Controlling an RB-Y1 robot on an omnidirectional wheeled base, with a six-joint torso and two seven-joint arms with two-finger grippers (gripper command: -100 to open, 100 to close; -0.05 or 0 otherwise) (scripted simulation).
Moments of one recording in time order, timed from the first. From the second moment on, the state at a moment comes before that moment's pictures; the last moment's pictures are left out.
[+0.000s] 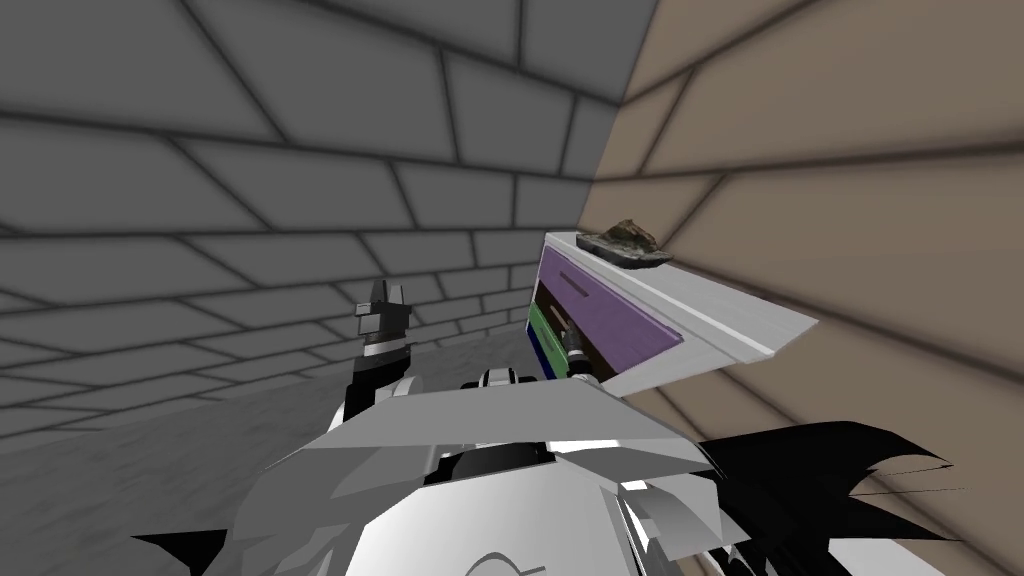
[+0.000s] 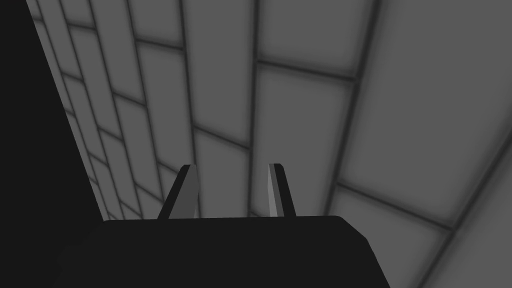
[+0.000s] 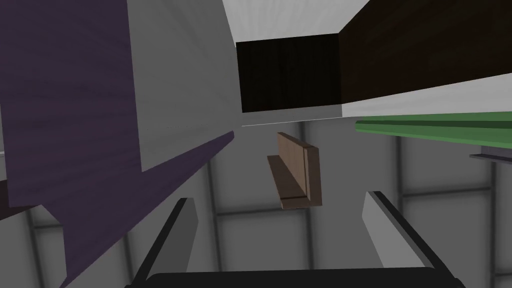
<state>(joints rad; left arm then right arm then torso) 0.54 -0.04 -0.02 -2.28 -0.02 -0.45 0.05 0.23 -0.57 0.47 -1.36 1.95 0.70 0.52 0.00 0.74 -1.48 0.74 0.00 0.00</state>
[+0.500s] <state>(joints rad) 0.54 -0.04 -0.02 -2.28 -0.02 -0.45 0.05 0.23 -0.44 0.39 -1.36 1.99 0.68 0.61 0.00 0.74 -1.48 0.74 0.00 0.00</state>
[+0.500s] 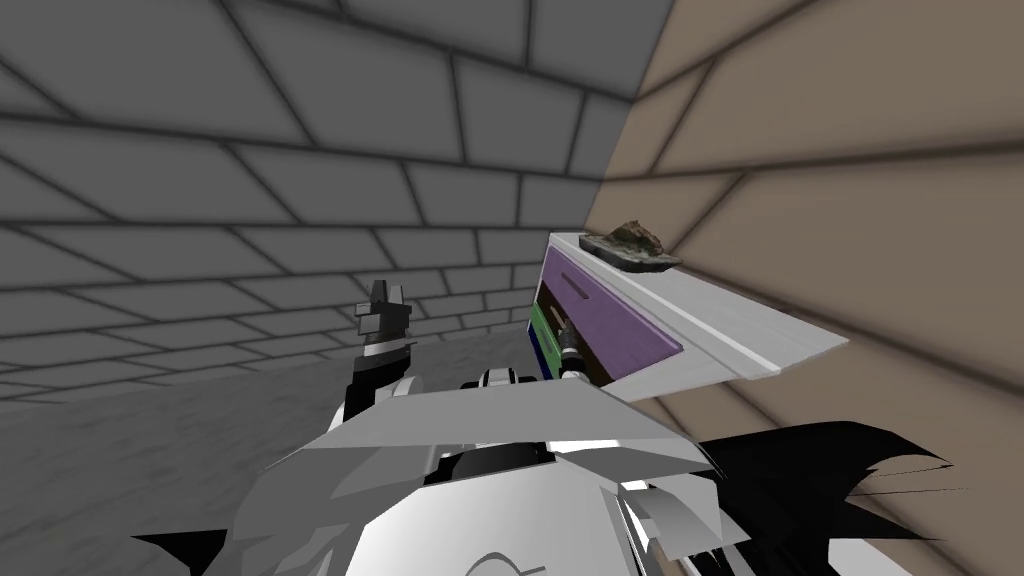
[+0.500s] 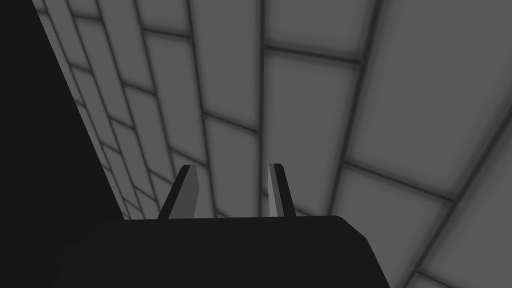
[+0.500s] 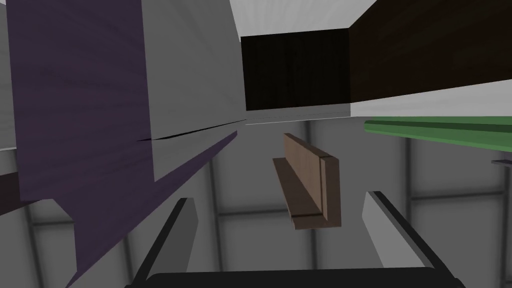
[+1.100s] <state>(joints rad) 0.54 -0.04 -0.02 -2.28 -0.02 -0.45 0.05 0.22 -0.27 0.29 -1.36 2.03 0.66 0.72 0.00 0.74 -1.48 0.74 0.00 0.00</state>
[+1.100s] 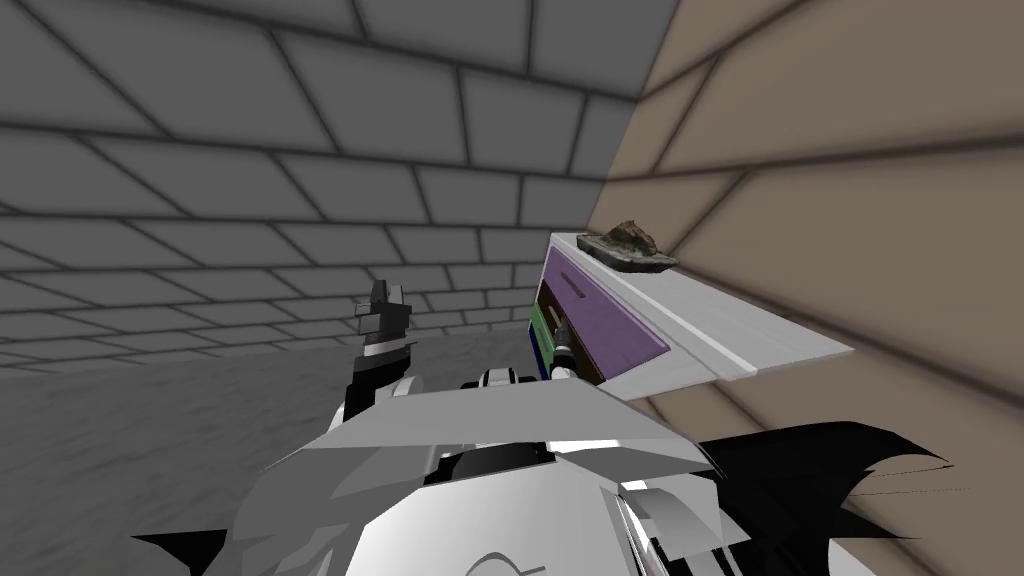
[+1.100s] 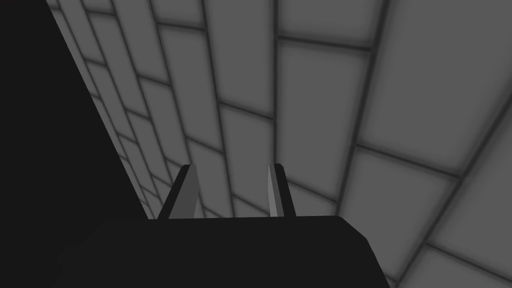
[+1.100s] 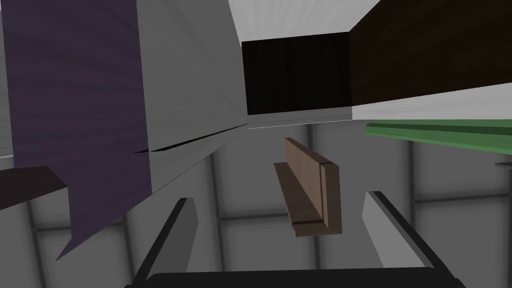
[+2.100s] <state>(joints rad) 0.54 -0.04 -0.02 -2.28 -0.02 -0.45 0.05 0.22 0.02 0.12 -1.36 2.10 0.62 0.92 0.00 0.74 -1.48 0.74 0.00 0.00</state>
